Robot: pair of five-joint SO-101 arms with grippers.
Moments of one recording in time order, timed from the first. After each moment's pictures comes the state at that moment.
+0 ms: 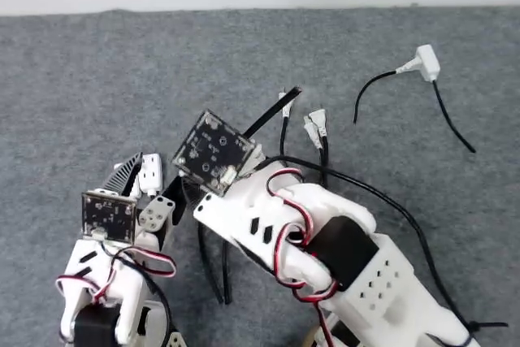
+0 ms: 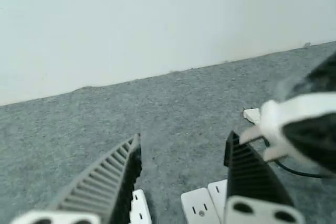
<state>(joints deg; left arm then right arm) 1.1 -103.5 76.4 54.7 1.2 -52.0 -43.0 19.3 64.6 13.1</state>
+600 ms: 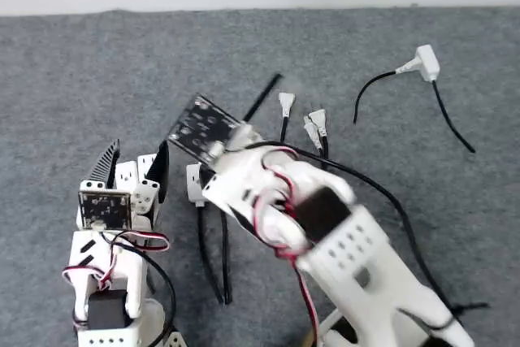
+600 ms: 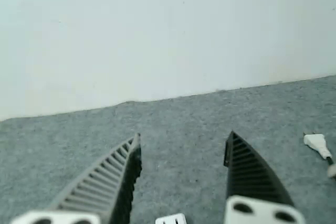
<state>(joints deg) -7.7 -103.5 91.3 33.0 -0.4 -45.3 -34.2 22.2 61.8 18.9</state>
